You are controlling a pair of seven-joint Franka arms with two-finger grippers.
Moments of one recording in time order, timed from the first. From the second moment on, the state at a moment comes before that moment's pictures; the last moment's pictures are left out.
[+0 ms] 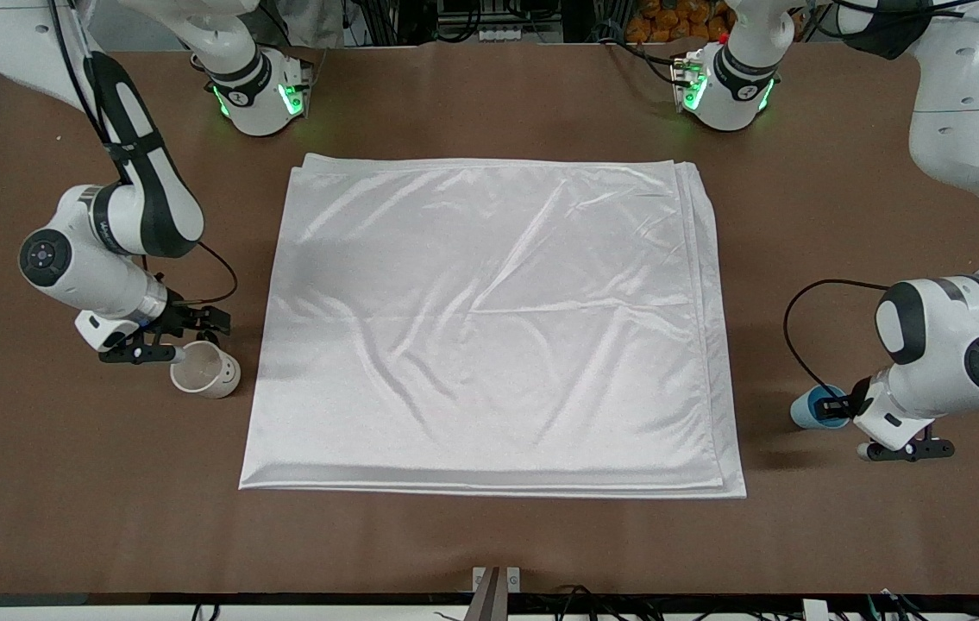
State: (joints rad) left arm 0.11 0.73 -0.02 -1.53 0.06 2.28 0.00; right arm -0.04 0.31 0.02 -2.15 0.06 2.44 -0.08
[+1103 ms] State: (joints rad) left arm 0.12 0.69 -0.03 -1.49 0.05 2.27 0.00; right arm 0.02 0.31 0.02 -2.07 0.05 2.39 -0.08
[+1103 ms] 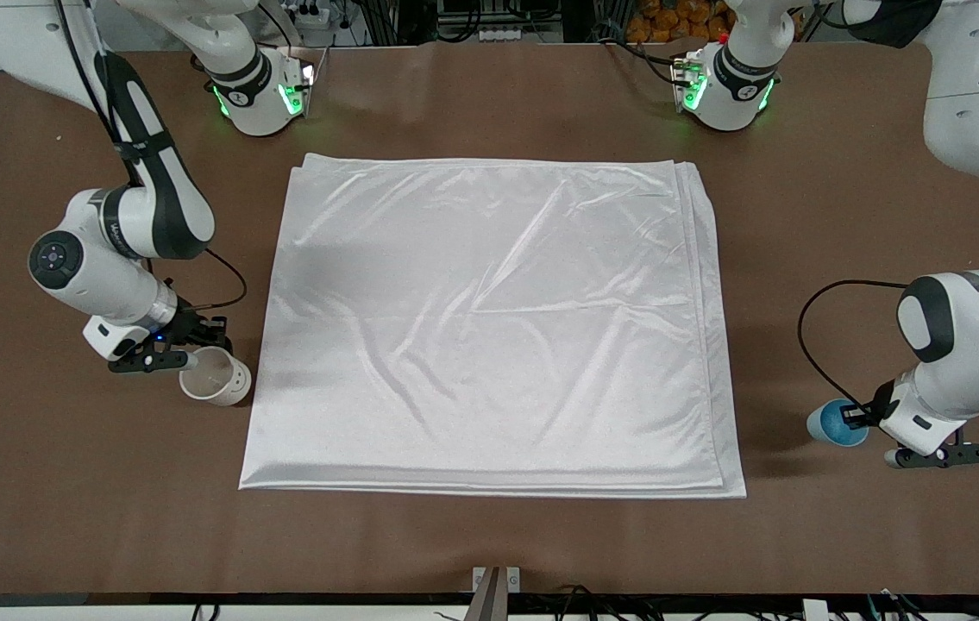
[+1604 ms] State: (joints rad) left arm 0.08 0.64 -0.04 -1.49 0.04 2.21 -0.12; right arm 0.26 0.30 0.03 -1.90 0.05 2.24 0.18
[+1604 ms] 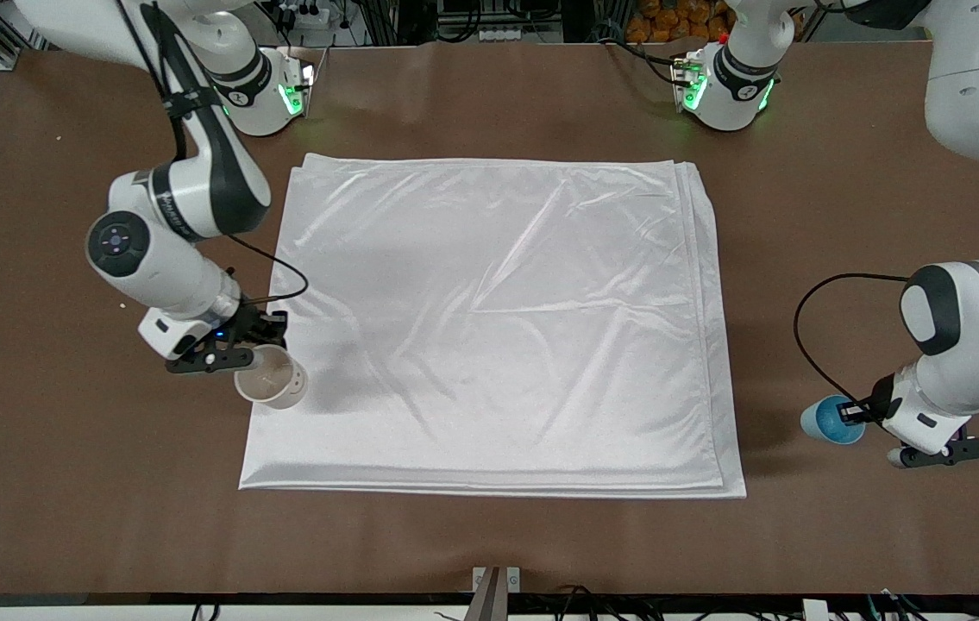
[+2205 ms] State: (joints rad) left arm -0.11 0.60 -0.04 -1.48 0.04 2.11 -0.52; right arm 0.58 0.48 0.03 -1.66 0.05 2.24 0.64
